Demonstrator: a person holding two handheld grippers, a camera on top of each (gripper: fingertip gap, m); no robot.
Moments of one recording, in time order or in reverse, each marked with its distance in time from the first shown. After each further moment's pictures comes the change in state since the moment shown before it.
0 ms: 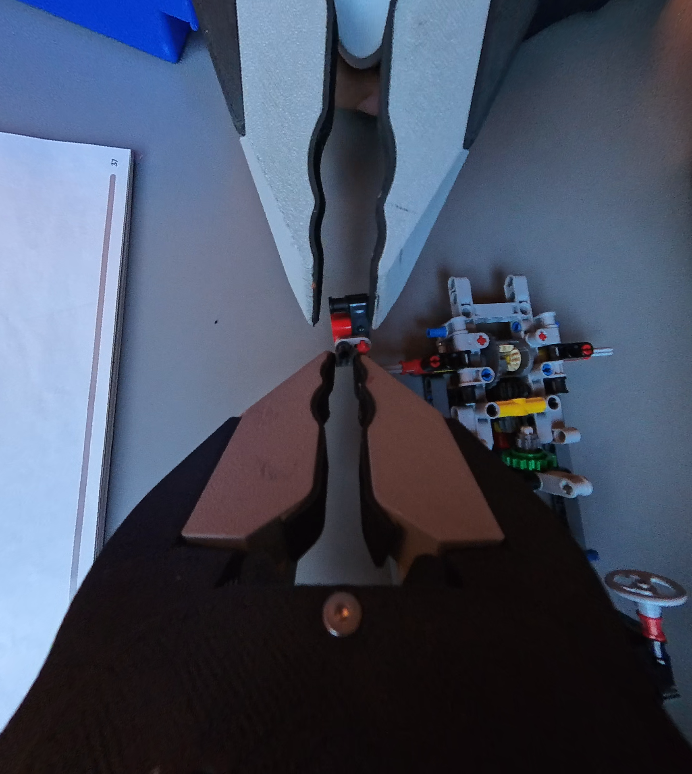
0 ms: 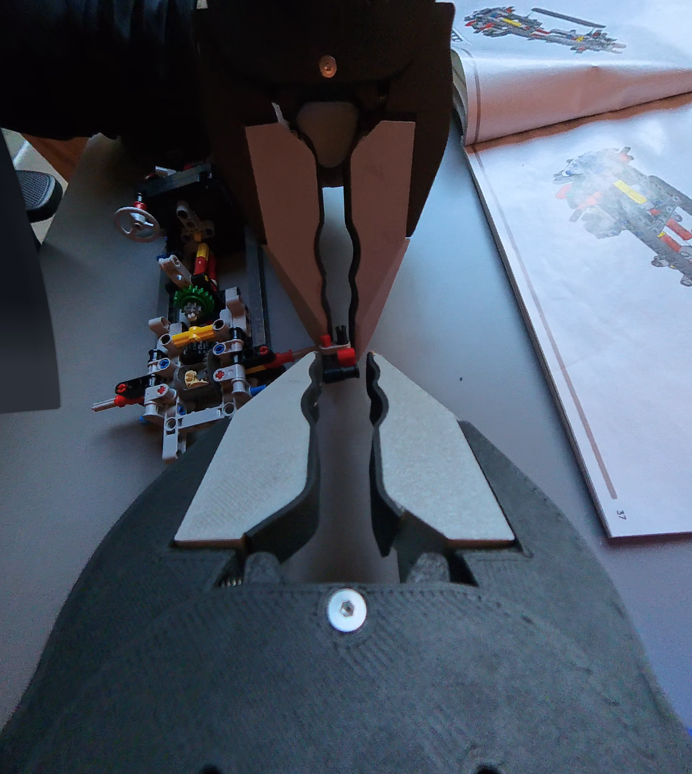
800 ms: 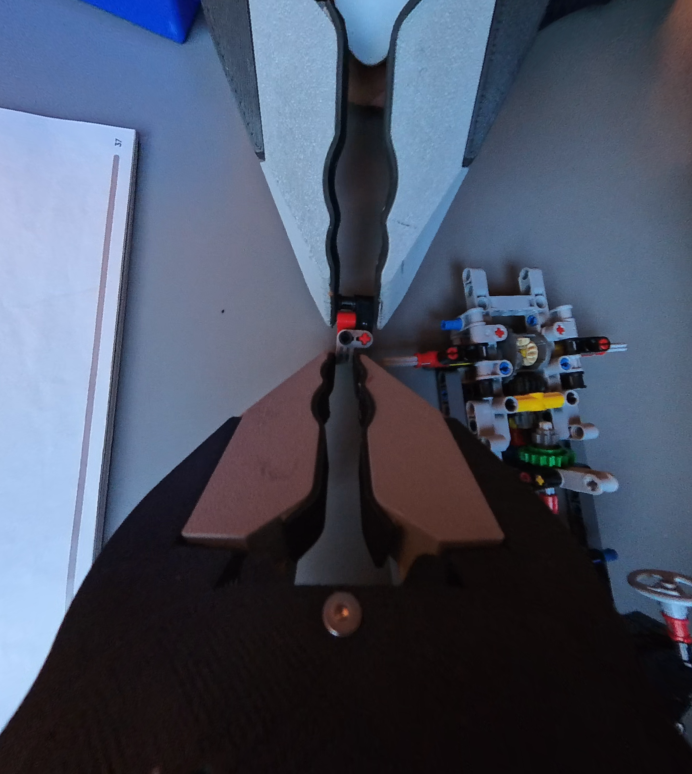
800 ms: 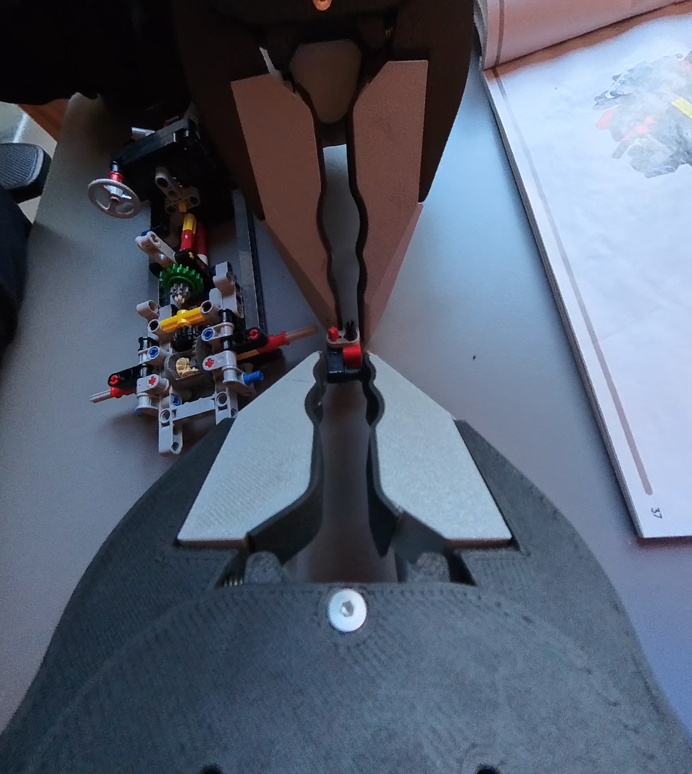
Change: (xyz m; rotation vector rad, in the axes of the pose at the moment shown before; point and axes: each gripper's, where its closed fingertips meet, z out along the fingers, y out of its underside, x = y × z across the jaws) left arm -0.006 0.006 0.003 0.007 0.010 -0.015; right arm 0.000 0.015 0.009 -0.110 -0.036 0.064
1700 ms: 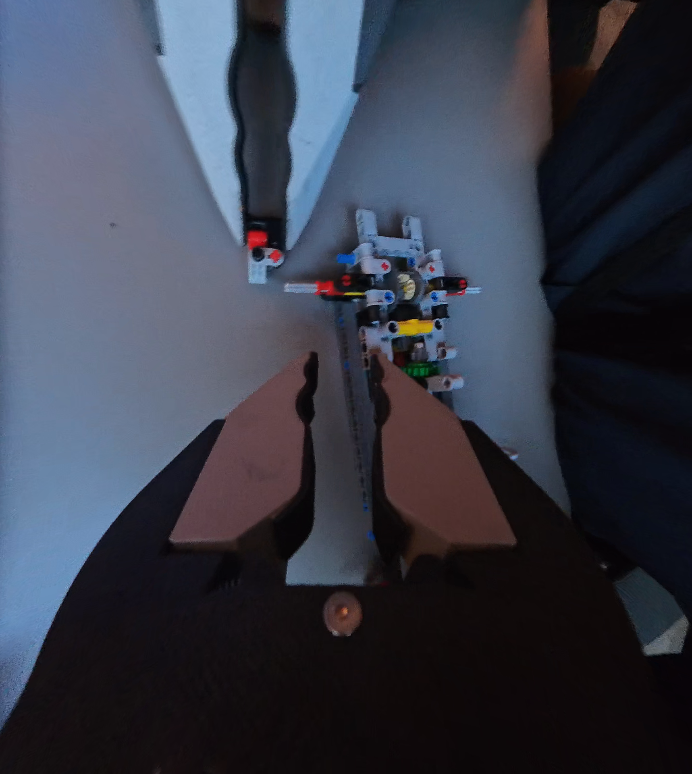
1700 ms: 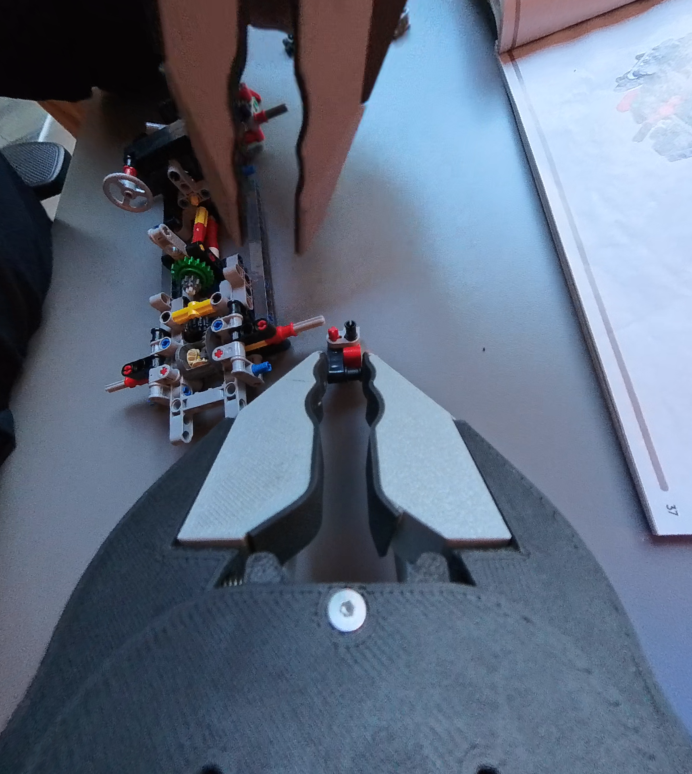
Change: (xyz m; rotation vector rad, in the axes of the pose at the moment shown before) left arm 0.043 0.018 -0.040 -0.090 0.240 -0.131; right arm -0.004 0.004 -0.002 -0.010 -0.038 0.014
